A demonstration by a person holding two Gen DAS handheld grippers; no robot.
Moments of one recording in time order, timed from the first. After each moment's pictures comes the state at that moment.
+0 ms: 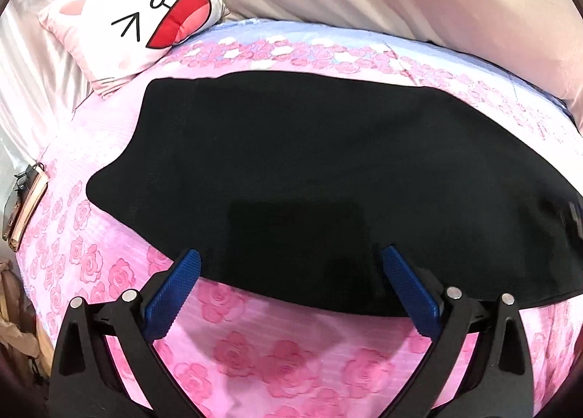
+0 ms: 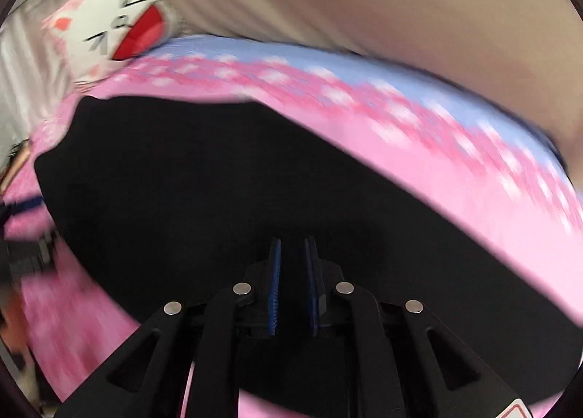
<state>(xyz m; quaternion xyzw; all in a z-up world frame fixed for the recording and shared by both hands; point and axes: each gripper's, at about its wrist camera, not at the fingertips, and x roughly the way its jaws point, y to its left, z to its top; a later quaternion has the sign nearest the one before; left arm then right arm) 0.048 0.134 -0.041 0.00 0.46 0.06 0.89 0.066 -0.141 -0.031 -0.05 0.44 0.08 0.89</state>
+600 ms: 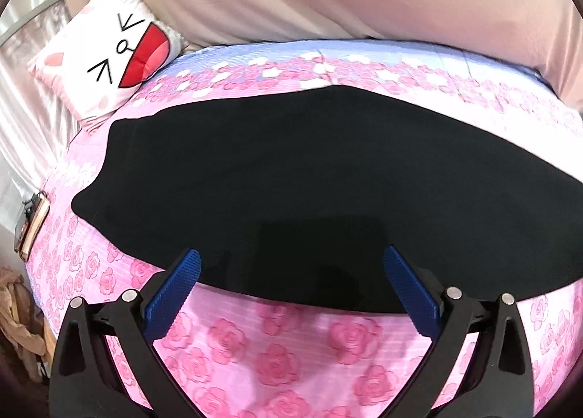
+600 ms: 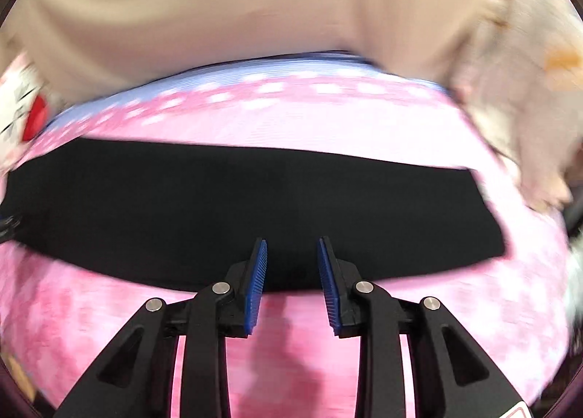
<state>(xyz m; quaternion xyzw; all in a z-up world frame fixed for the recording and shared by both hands) 0.032 0.025 -0.028 0.06 0.44 0.05 0.89 -0.076 -0.360 -0.024 0.05 0.39 -0.14 0.91</state>
